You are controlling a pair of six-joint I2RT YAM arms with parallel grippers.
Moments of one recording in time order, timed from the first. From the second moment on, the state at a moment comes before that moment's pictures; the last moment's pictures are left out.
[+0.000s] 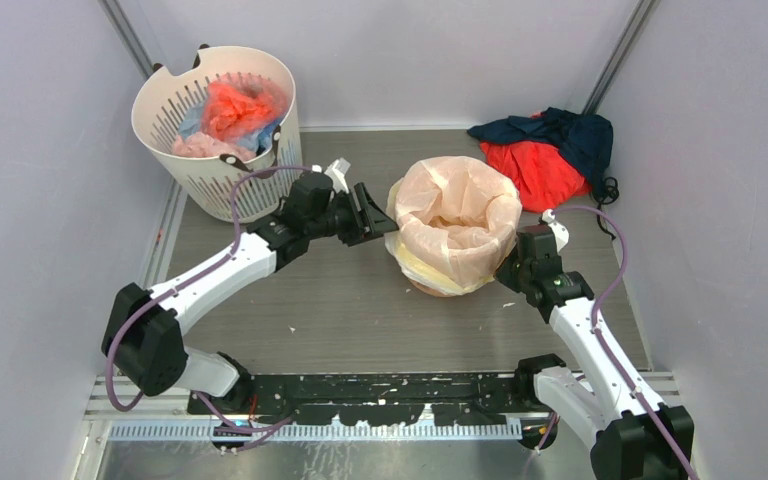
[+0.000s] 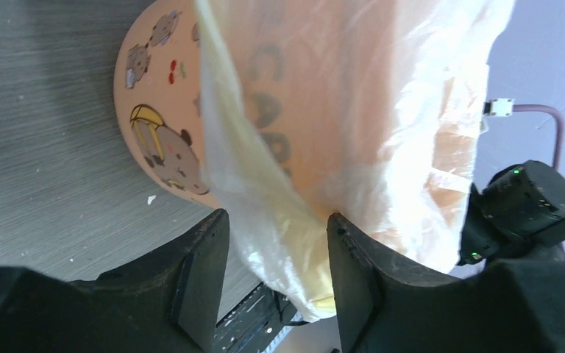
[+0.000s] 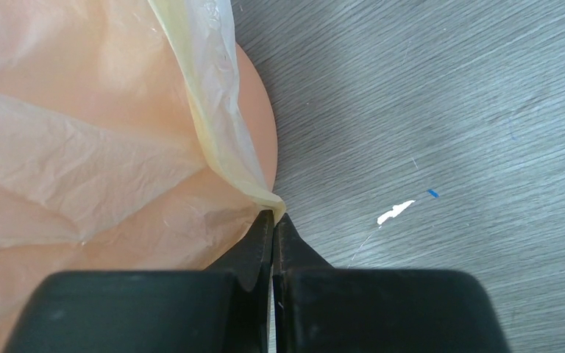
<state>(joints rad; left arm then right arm) -0.64 1.41 1.05 -0.12 0.31 -0.95 0.18 0.87 0.61 -0.57 0.15 0.70</state>
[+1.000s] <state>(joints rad) -0.63 1.56 1.16 -0.11 0.31 -0.95 0.18 0.83 0.63 -0.58 0.15 0.69</state>
